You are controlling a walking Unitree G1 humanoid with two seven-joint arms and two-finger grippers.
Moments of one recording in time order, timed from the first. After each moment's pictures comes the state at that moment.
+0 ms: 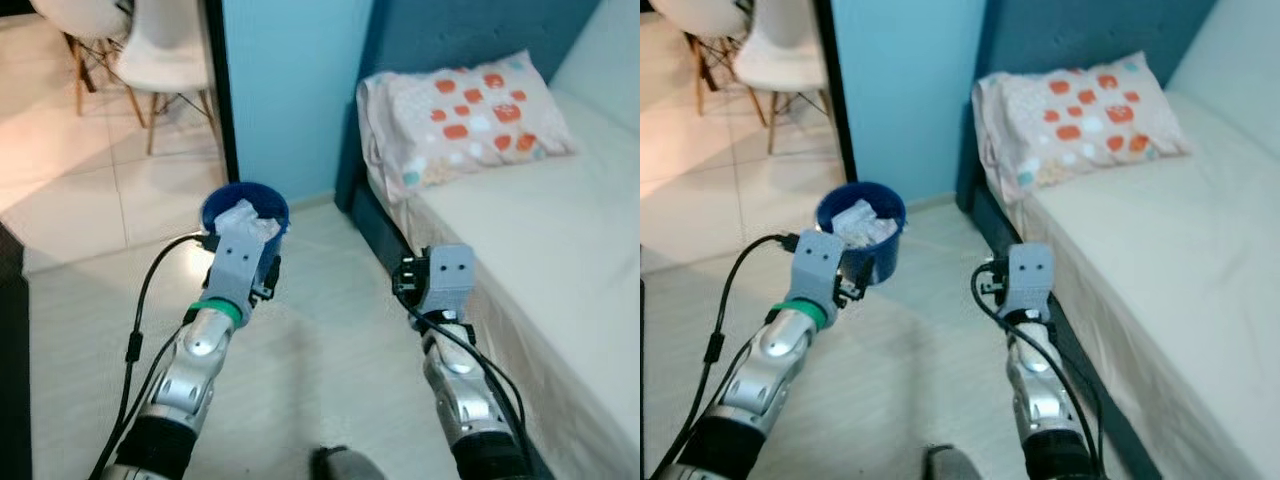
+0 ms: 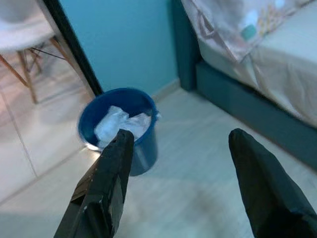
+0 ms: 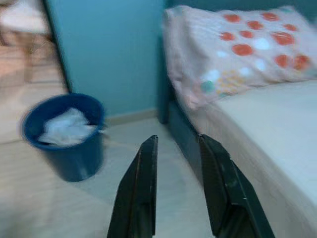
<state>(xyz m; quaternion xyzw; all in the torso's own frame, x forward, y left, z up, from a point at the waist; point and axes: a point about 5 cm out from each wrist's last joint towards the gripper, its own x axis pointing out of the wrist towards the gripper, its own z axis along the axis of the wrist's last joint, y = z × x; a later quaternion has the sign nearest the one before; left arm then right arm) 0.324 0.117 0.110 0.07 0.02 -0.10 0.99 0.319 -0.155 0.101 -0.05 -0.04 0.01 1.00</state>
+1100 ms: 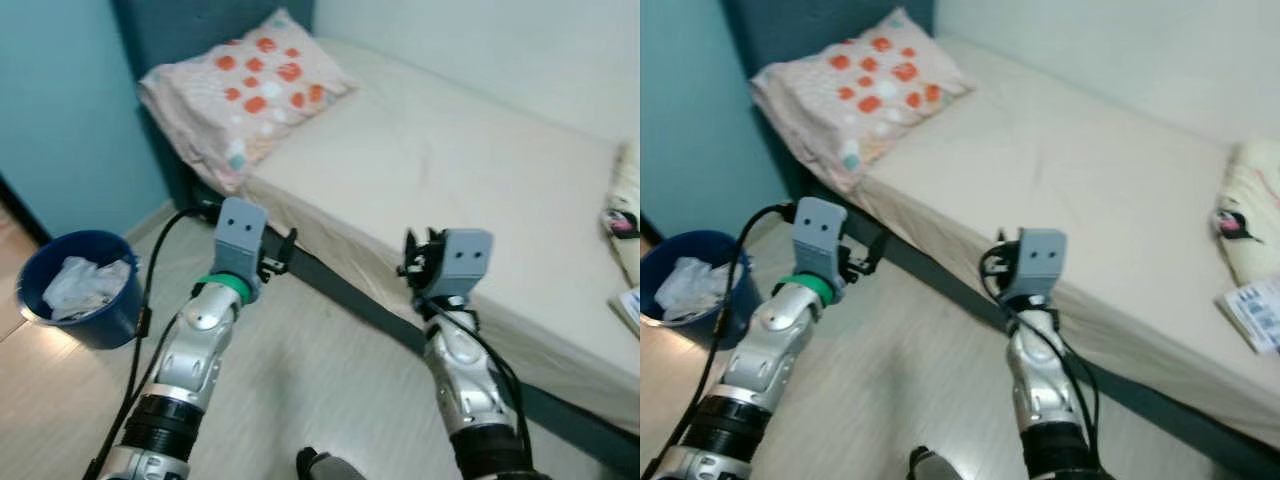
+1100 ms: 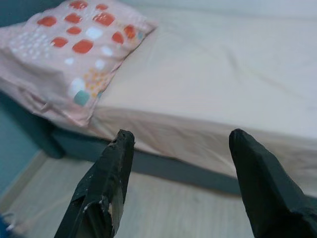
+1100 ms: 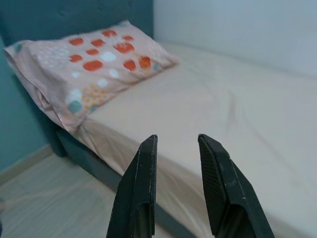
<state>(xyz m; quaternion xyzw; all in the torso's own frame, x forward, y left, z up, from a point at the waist) 0.333 0.108 0.141 0.04 -0.02 -0.14 0.99 0.323 -0.149 0.125 0.00 -0.10 0.02 1.00</state>
